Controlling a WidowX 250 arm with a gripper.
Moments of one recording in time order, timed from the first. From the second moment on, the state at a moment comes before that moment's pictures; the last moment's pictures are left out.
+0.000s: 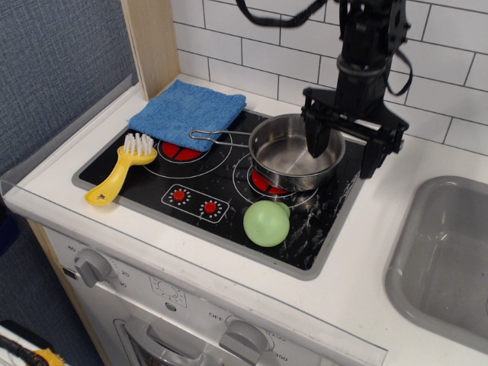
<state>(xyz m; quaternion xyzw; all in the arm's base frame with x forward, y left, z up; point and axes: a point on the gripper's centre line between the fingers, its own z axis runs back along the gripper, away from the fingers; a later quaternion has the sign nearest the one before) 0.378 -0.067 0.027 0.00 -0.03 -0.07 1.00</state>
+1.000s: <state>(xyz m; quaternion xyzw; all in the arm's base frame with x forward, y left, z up) 0.370 -0.072 0.010 0.01 -0.06 -0.07 1.00</state>
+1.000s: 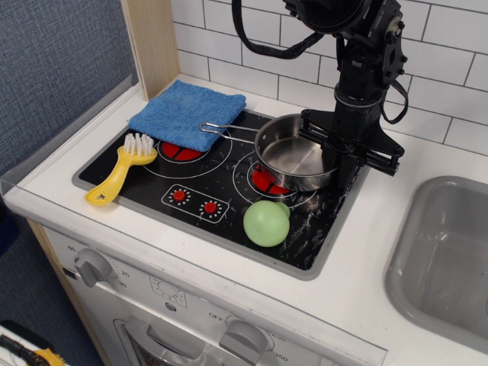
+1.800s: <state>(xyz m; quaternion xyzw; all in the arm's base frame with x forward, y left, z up) 0.379 -0.010 0.112 0.06 -0.07 -0.12 0.99</state>
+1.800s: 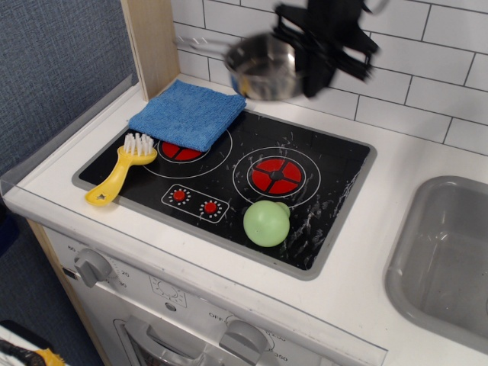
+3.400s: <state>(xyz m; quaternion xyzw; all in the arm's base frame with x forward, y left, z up) 0.395 0.095 0.039 0.06 -0.08 -0.02 0.99</state>
